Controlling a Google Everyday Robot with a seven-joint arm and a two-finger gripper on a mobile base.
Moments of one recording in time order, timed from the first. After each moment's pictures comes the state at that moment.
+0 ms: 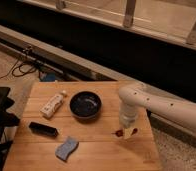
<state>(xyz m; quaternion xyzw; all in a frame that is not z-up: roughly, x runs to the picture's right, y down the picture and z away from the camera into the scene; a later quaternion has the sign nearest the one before) 0.141 0.241 0.765 -0.47 -0.10 -0.11 0.87</state>
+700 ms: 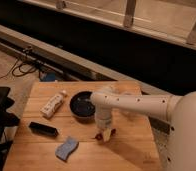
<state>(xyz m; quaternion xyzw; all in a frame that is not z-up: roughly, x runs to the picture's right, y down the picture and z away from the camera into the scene) 0.025 0.257 0.781 -0.47 -0.13 -0.22 0.84</state>
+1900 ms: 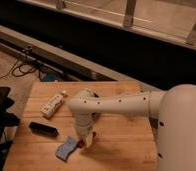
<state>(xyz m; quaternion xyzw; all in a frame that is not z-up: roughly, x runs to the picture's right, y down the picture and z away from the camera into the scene) -0.062 0.267 0.748 -0.44 -0.21 -0.33 0.81</state>
